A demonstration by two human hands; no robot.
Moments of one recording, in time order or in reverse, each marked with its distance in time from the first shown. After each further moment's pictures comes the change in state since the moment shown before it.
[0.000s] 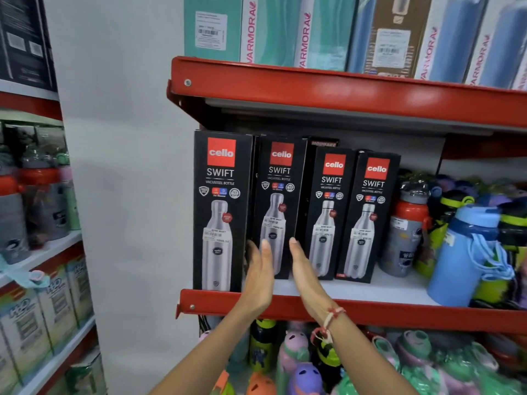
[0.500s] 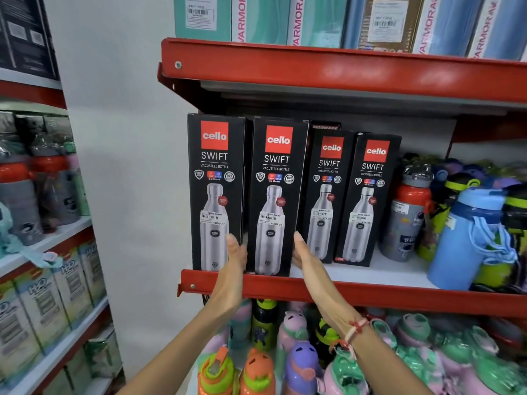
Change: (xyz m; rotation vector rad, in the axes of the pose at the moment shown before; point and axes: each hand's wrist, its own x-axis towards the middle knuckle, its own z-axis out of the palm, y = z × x) left_hand -0.029 -0.015 -0.032 -0.166 0.001 -0.136; right_hand -0.042 0.003 -0.029 -0.060 -0.100 0.046
